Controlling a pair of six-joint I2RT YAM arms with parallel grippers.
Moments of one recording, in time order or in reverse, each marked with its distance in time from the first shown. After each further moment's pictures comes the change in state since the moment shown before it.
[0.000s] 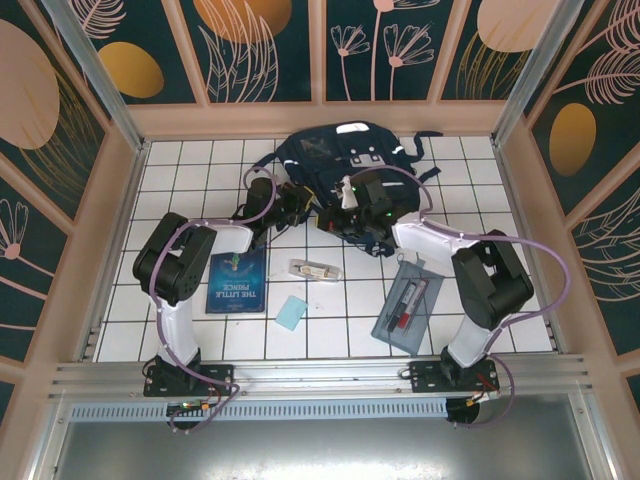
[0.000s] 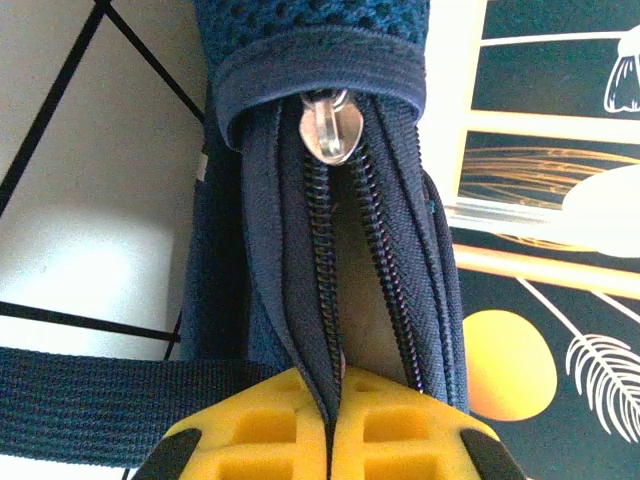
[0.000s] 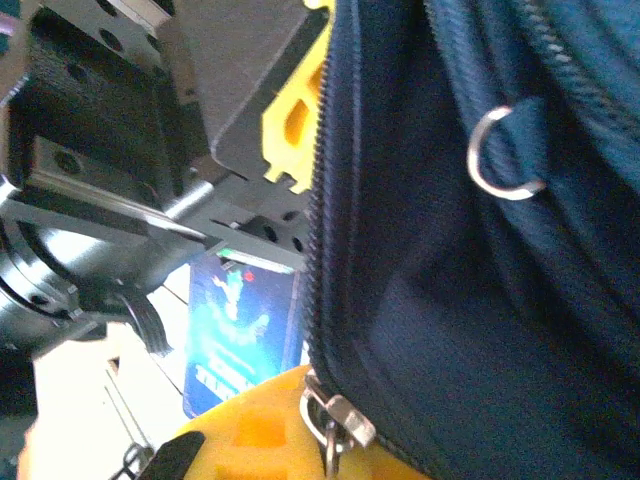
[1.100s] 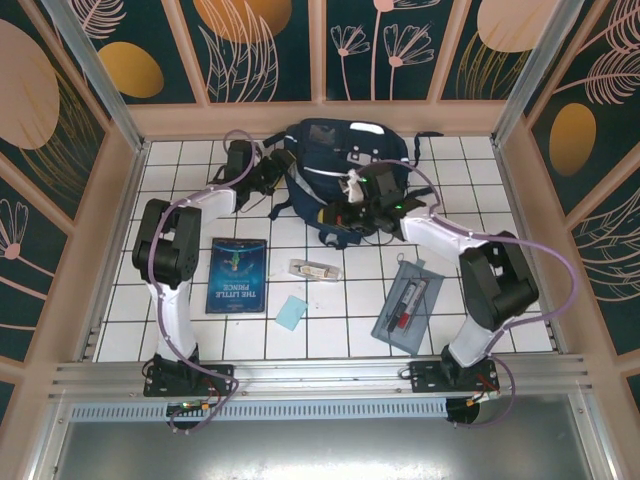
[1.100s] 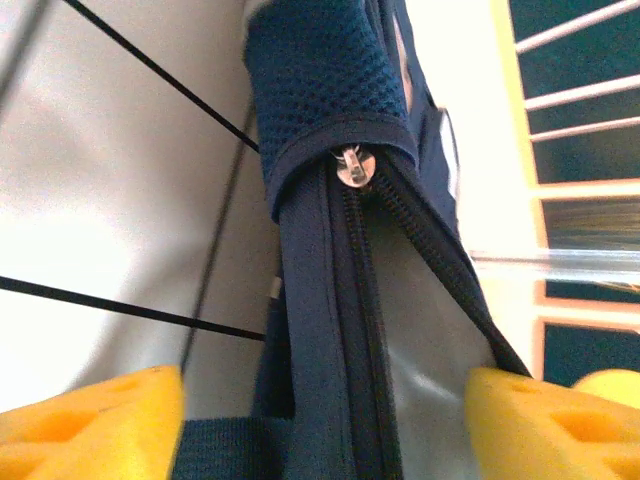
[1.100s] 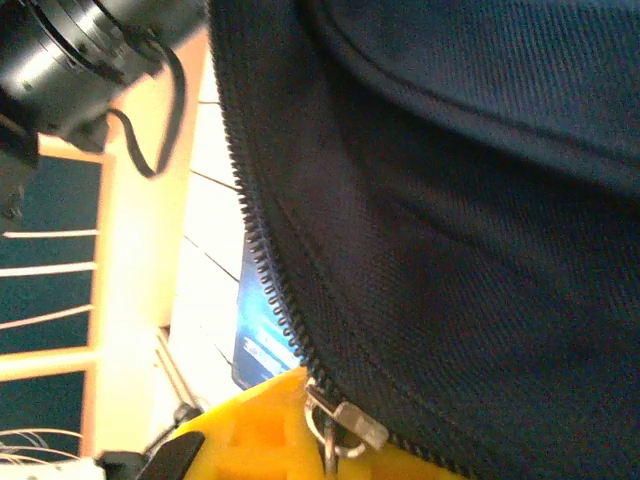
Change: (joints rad) left arm 0.183 0.101 0.373 -0.458 0.028 0.381; right arm -0.044 0.013 0.046 0.019 -0.158 0.015
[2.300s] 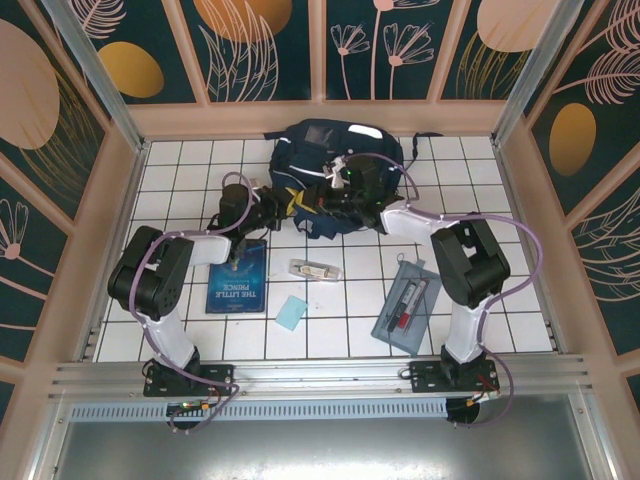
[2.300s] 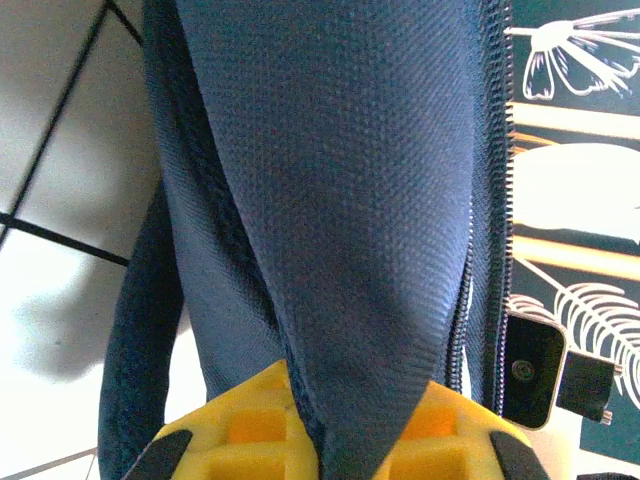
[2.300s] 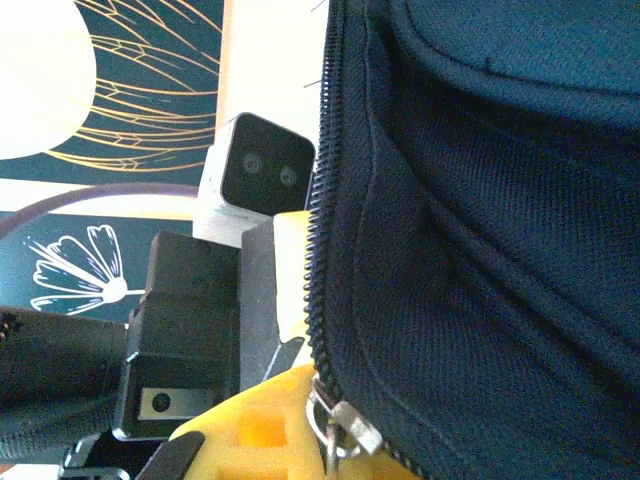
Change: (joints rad) left arm -0.085 -0.260 -0.553 0.576 0.130 -0.445; right arm 0.024 0.163 0.088 0.301 -0.058 0.268
